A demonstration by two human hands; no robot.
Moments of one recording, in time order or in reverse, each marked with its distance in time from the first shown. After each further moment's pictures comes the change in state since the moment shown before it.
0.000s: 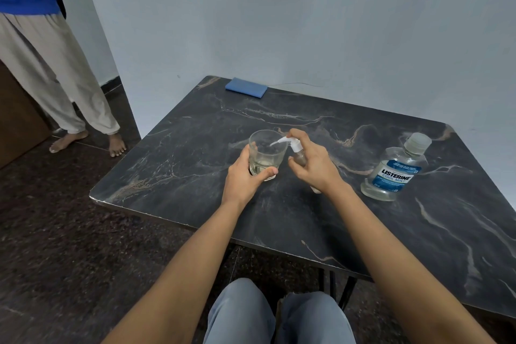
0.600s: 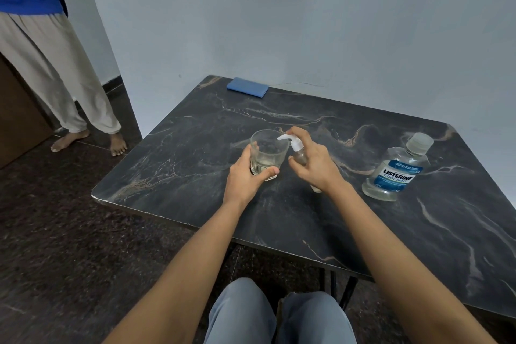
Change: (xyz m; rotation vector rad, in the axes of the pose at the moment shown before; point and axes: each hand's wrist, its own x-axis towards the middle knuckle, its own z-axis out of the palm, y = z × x) left_hand 0.001 -0.001 0.000 -0.001 -0.004 -0.002; right_hand 0.002 0.000 0.001 0.006 -0.011 -0.009
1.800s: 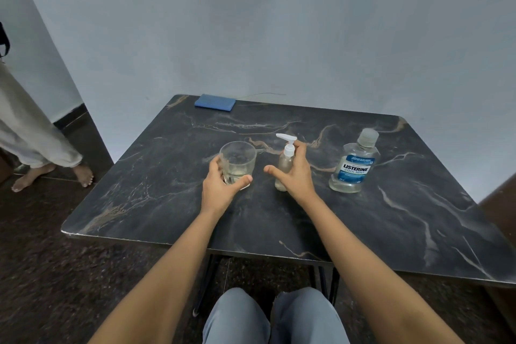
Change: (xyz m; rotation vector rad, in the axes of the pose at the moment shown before) left_hand 0.000 0.007 -0.001 -0.029 0.023 -0.077; right_hand -0.029 0.009 0.003 0.370 0.299 0.380
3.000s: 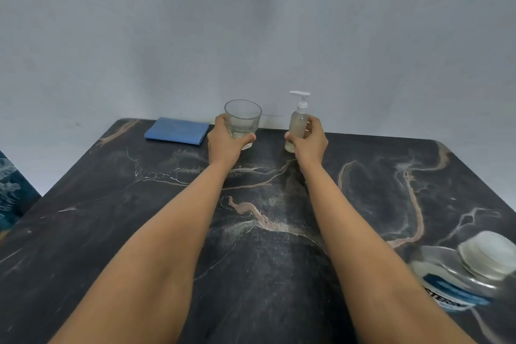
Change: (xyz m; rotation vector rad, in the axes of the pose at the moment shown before) left_hand 0.318 0.008 0.125 0.115 0.048 0.079; right_hand 0.275 0.105 0.015 0.102 0.412 0.284
